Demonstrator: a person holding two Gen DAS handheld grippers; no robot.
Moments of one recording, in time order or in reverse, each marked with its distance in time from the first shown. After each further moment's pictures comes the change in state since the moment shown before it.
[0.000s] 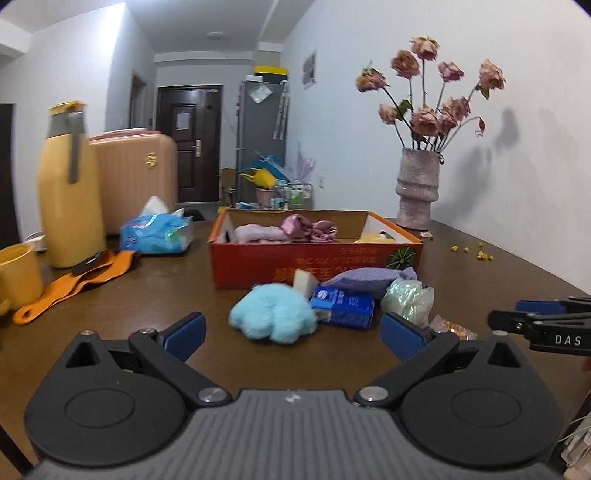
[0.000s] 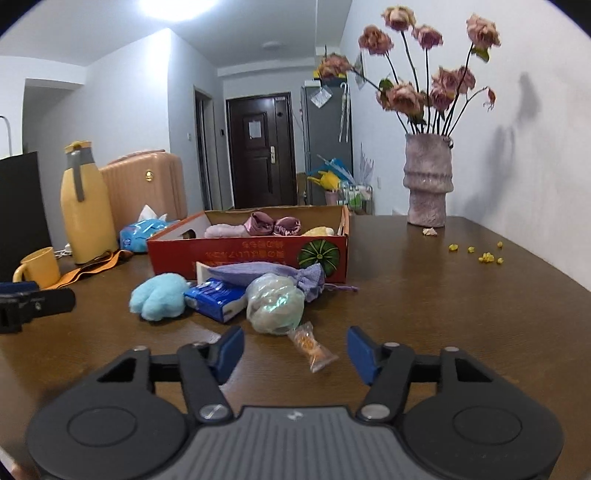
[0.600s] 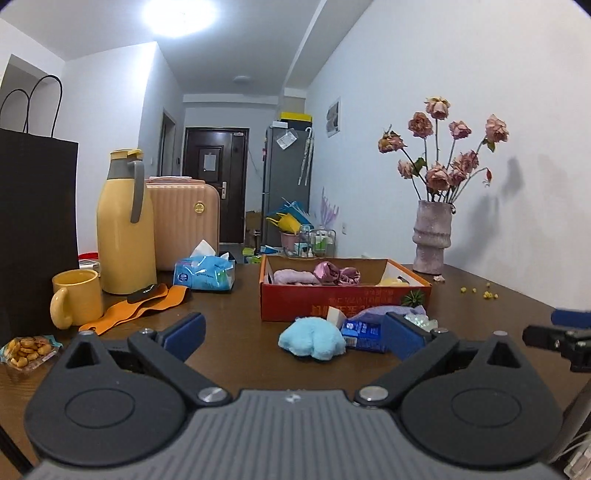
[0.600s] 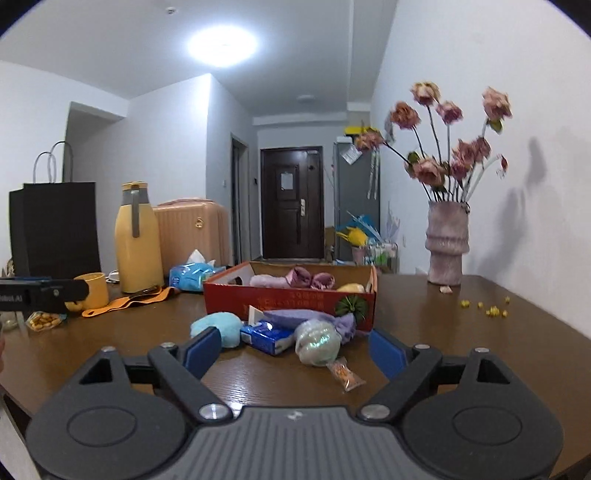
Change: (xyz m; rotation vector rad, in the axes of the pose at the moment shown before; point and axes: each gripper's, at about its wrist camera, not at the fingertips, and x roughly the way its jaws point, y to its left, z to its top) left arm -0.105 0.026 -0.003 -0.040 -0.157 0.079; right arm -0.097 0.027 -0.019 -0.039 -0.179 0.061
